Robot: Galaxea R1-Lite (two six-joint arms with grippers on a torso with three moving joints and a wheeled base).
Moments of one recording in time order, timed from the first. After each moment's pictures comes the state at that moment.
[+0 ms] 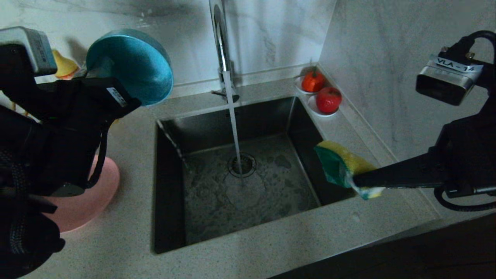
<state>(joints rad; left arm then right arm) -0.40 1.58 -0.68 -1.52 0.47 0.29 0.65 1.35 -1.41 0.57 0.43 0.50</state>
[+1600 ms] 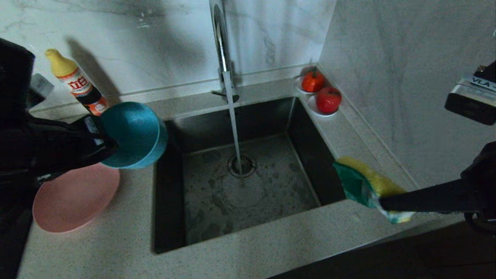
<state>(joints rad) -0.28 1.36 -1.20 0.36 0.27 -0.61 0.64 1.25 -1.30 0.58 0.42 0.51</state>
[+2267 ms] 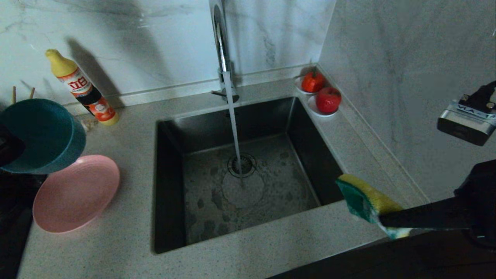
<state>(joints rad) 0.09 1.23 -1.24 0.54 0.27 -0.59 0.61 1.24 -1.22 0.57 0.42 0.50</state>
